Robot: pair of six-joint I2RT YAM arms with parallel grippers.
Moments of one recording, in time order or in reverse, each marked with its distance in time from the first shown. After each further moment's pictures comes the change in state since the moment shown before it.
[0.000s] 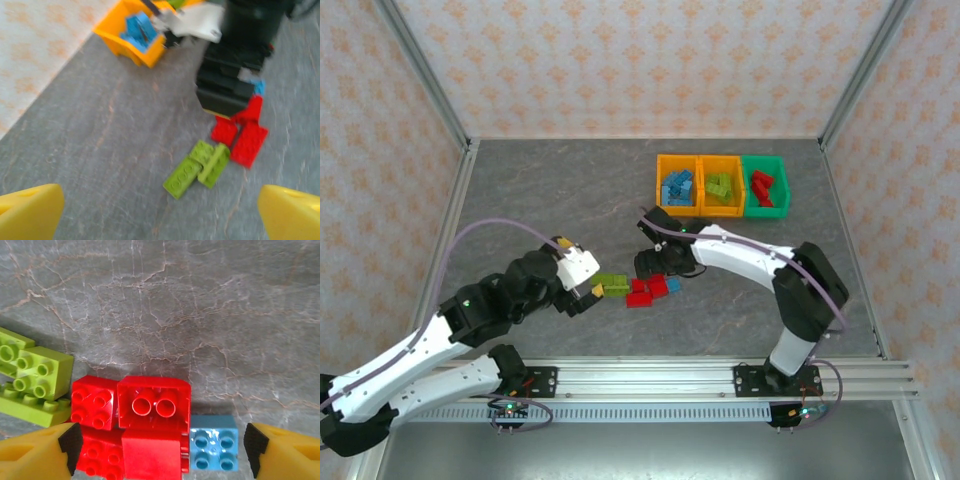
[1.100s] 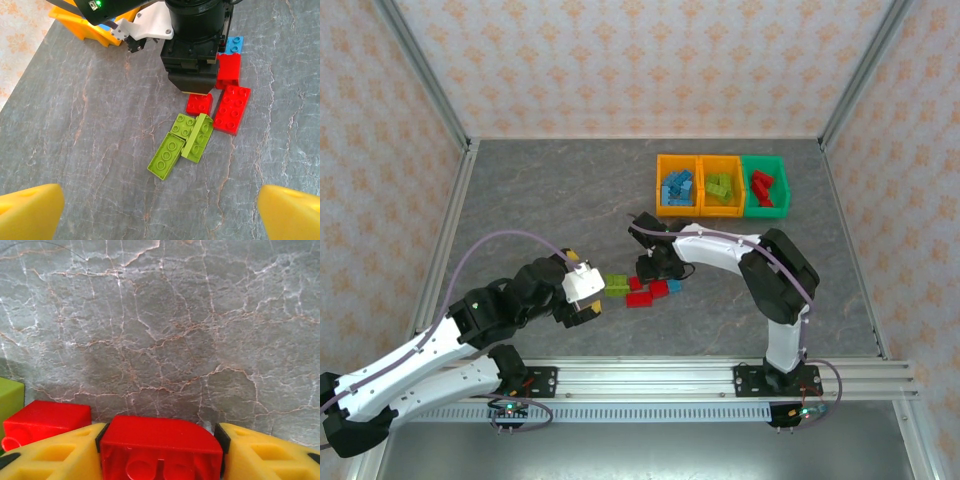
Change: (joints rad) left arm 0.000 -0.028 -0.076 -0.010 0.053 0.089; right arm 0.002 0.163 0.043 0.024 -0.008 0.008
